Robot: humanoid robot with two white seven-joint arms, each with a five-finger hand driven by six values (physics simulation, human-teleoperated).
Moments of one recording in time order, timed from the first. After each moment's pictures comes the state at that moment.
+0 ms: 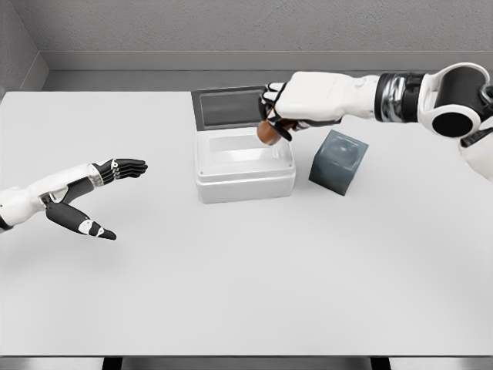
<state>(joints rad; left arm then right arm) -0.50 1.02 -0.91 -1.38 0.82 -0.61 -0.61 -0.99 -0.64 0.84 -1.53 0.39 -0.47 0.61</state>
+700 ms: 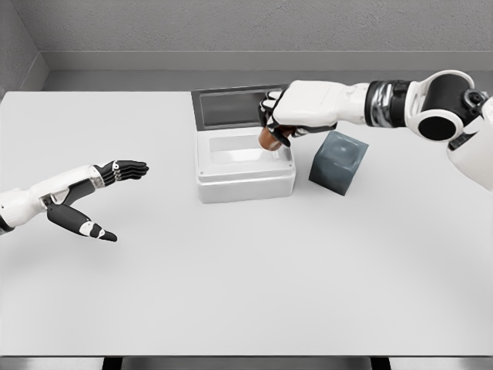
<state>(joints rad) -0.50 1.01 -0.92 -1.39 0.82 -0.61 -0.61 -0.99 -0.61 0.88 -1.48 0.42 -0.45 0.61</state>
